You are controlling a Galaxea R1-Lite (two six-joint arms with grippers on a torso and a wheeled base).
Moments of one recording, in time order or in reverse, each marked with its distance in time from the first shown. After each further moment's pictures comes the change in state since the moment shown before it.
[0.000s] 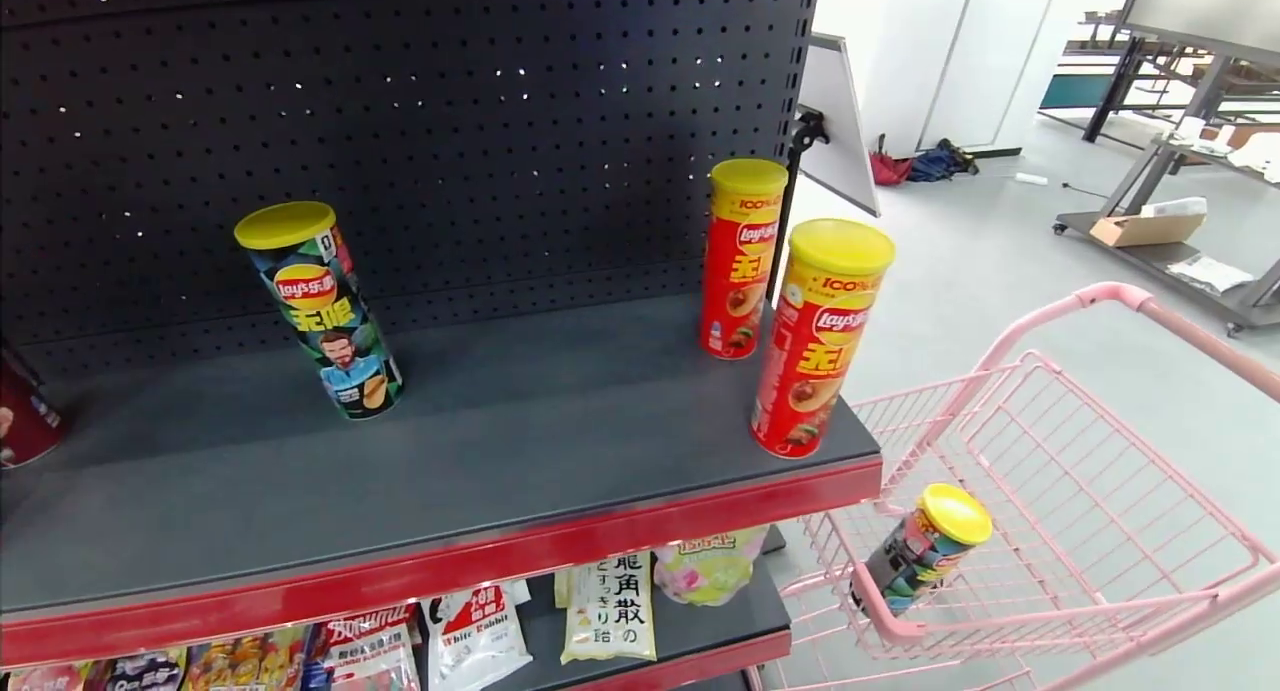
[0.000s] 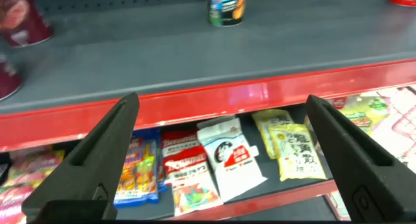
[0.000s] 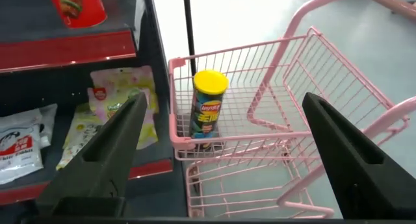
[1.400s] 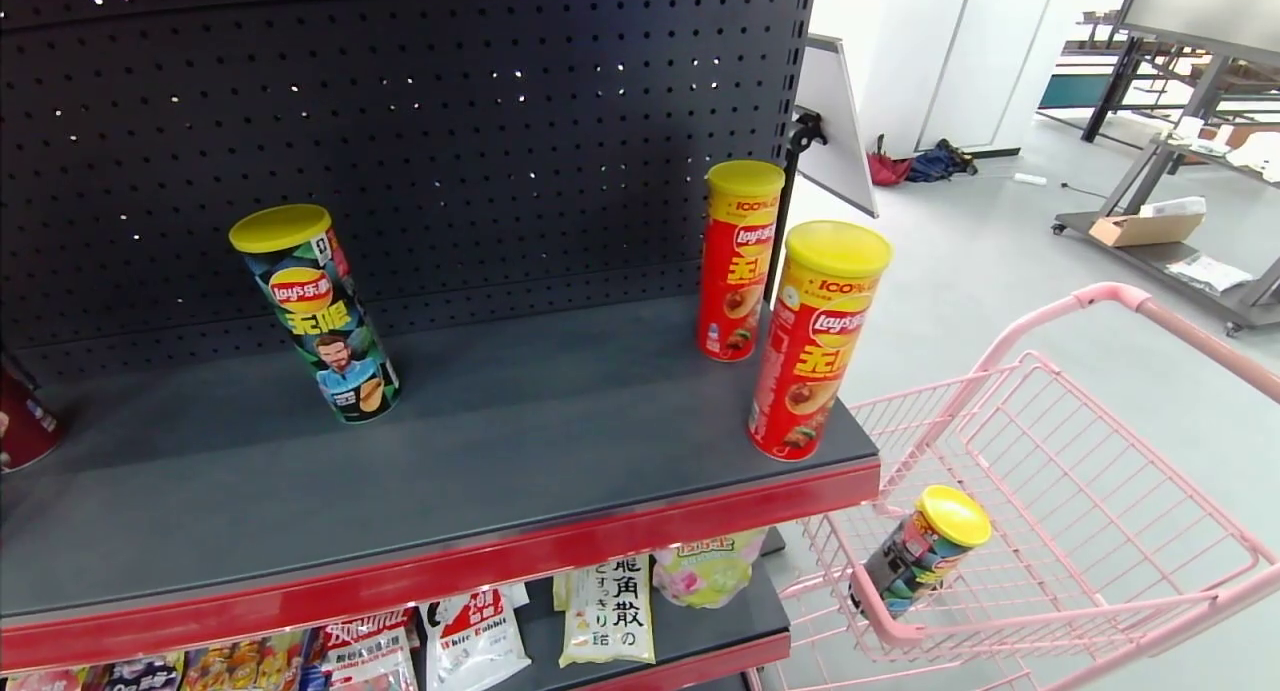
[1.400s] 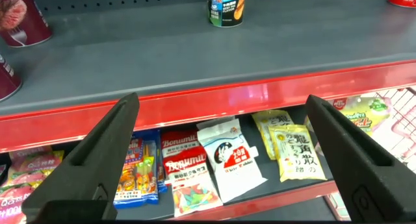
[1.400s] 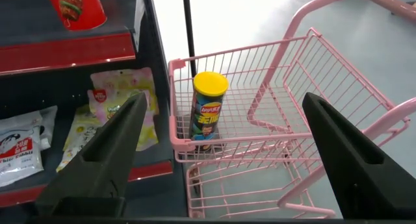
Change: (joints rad) left arm 0.000 0.000 0.000 0.000 0.000 -0.001; right arm 0.000 0.000 0.000 0.000 -0.002 0.002
